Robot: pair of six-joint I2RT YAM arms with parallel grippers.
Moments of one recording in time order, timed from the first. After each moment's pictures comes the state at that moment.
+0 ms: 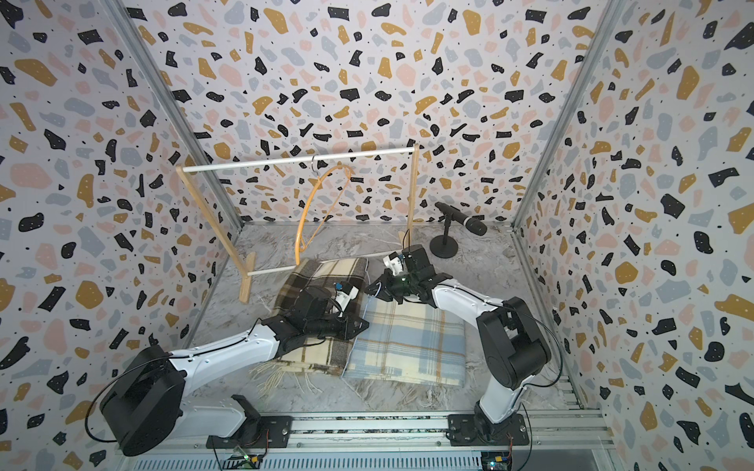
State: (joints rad) left arm -0.69 1.33 0.67 0.00 0.44 -0.50; right arm 0.53 1.70 1.10 -0.06 -0.80 0.95
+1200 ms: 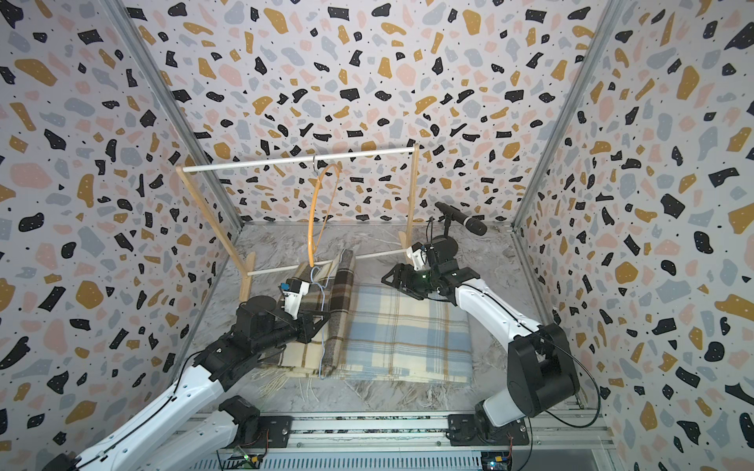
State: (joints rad) left arm -0.50 0.75 0.58 -0.29 0.33 -0.52; right arm 0.42 1.50 1.11 -0.37 -0.63 0.67
